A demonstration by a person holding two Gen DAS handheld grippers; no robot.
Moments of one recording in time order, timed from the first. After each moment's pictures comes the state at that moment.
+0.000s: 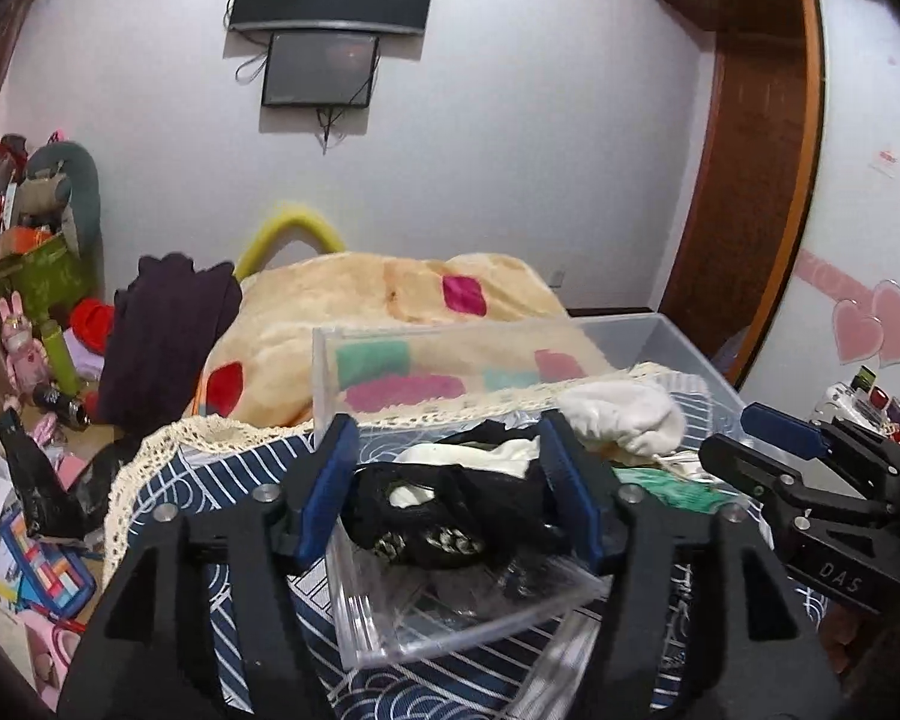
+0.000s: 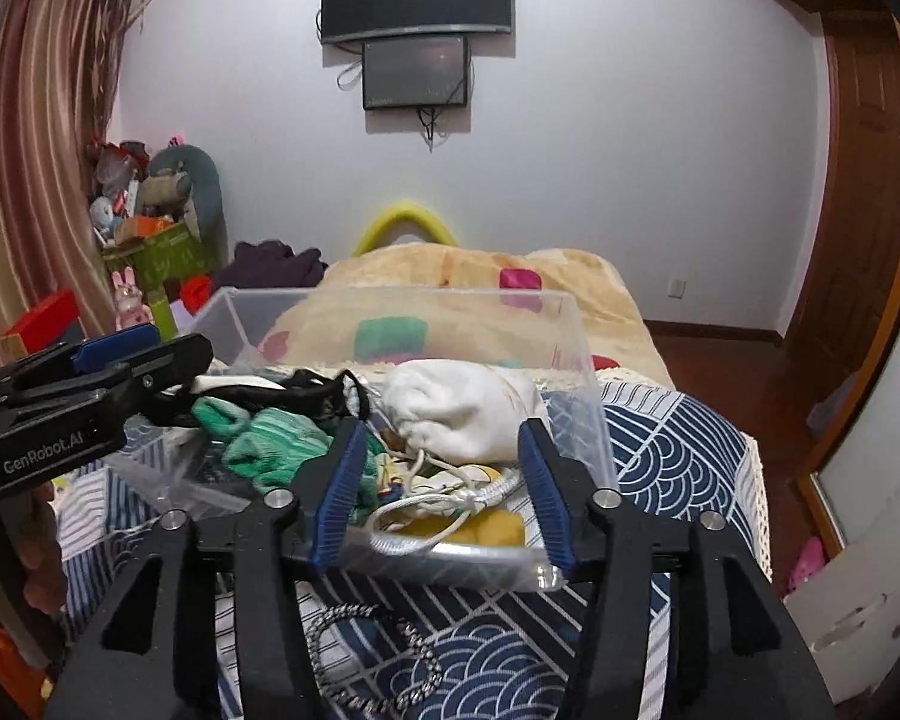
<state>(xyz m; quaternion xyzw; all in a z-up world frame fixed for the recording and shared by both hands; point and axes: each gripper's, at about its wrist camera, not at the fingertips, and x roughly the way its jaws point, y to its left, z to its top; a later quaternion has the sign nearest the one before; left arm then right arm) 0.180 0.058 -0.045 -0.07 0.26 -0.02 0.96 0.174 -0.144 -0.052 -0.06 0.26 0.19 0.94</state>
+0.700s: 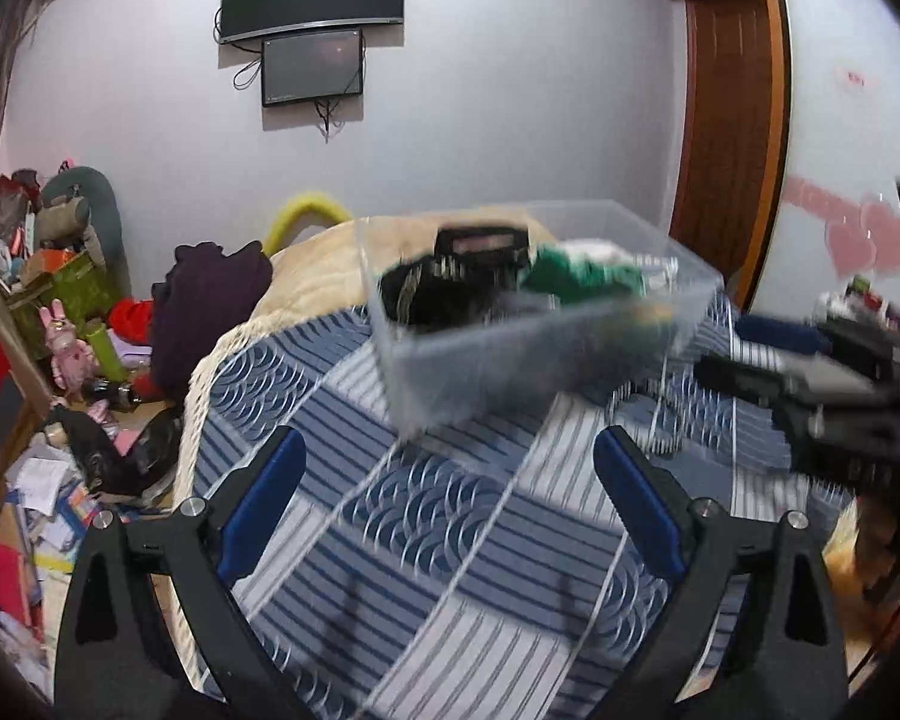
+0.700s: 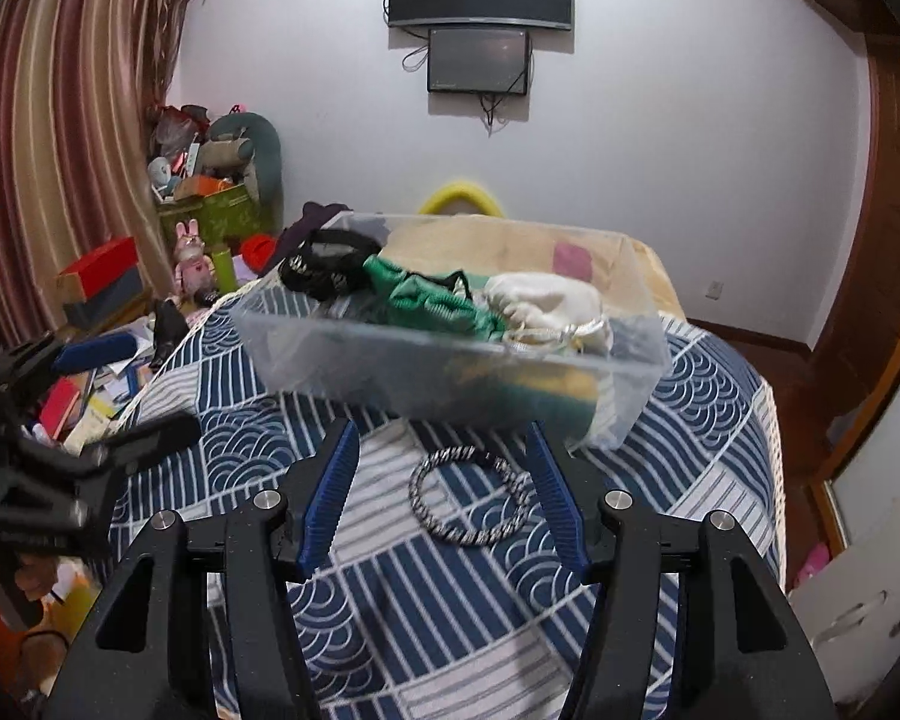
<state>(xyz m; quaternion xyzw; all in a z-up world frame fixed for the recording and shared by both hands) 0.059 0.038 -0.059 -0.01 0.28 -0.01 0.96 0.112 -0.134 -0.074 -0.09 0.28 0.25 0.92</state>
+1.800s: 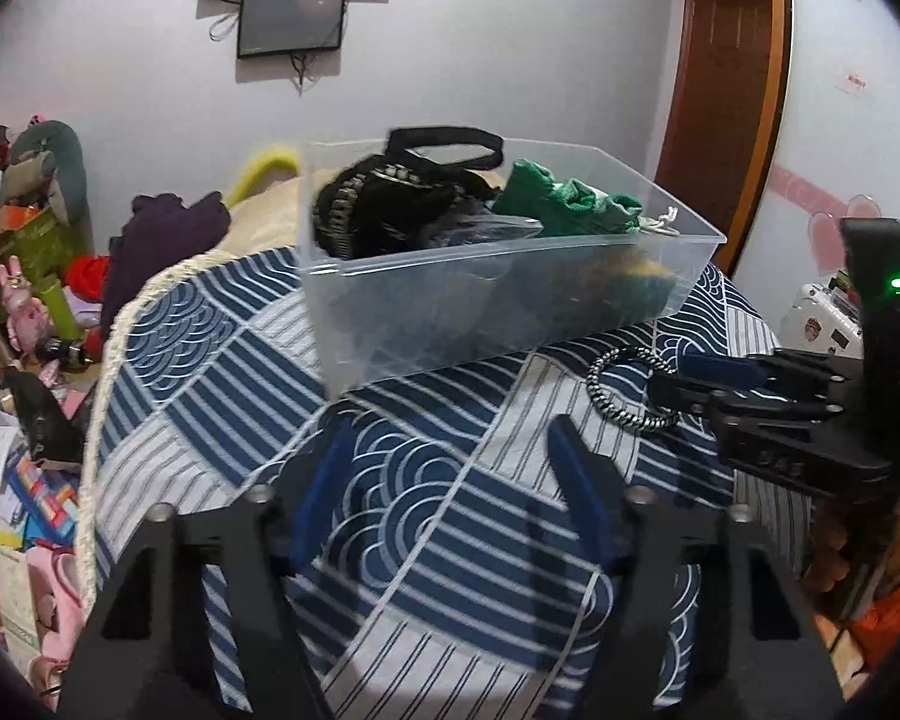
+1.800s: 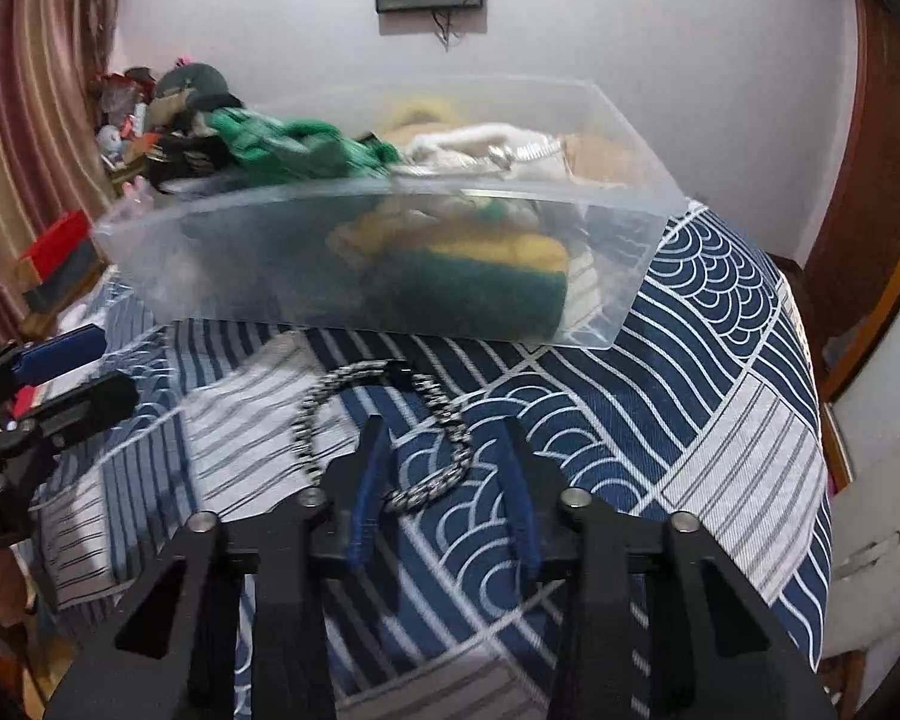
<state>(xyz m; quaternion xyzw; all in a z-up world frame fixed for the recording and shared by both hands) 0.081 0.031 -0.101 -0.03 0.32 -0.05 0.95 0.160 -0.148 -0.134 -0.08 0.38 0.20 0.90</state>
